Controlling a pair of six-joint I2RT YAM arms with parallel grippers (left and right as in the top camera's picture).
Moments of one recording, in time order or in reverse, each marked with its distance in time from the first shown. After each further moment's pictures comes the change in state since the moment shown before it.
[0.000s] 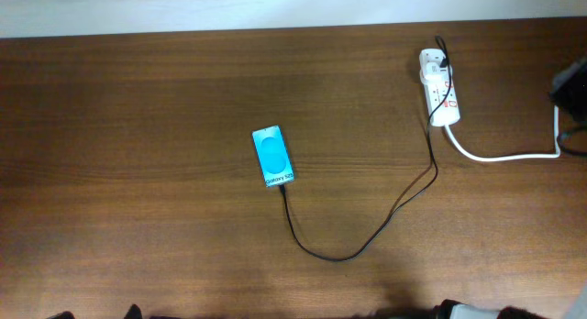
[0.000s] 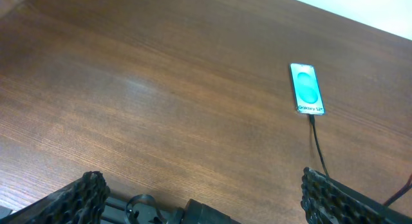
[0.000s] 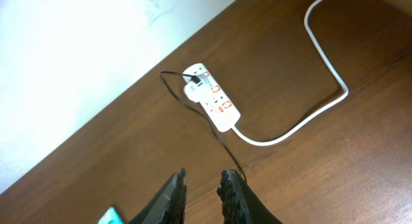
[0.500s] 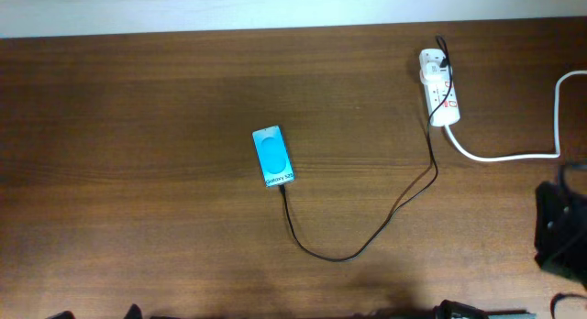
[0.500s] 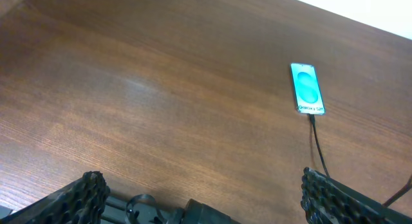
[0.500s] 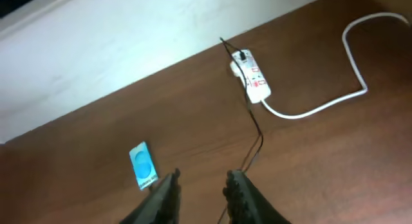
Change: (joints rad) left arm 0.000 0.000 -0.002 0.000 0.000 0.000; right arm 0.043 -0.436 0.000 -0.259 -0.146 -0.156
